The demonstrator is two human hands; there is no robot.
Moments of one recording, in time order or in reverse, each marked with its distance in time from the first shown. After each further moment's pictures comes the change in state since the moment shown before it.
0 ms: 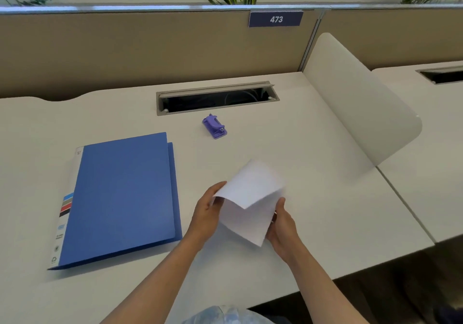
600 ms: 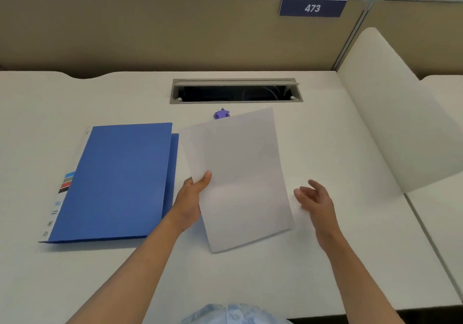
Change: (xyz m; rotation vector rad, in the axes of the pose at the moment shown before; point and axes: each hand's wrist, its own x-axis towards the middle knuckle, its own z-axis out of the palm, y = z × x) left_hand 0.047 0.008 -0.009 -0.568 0.185 -0.291; right_hand 0.069 -0.083 -0.075 -0.398 -0.016 -0.277
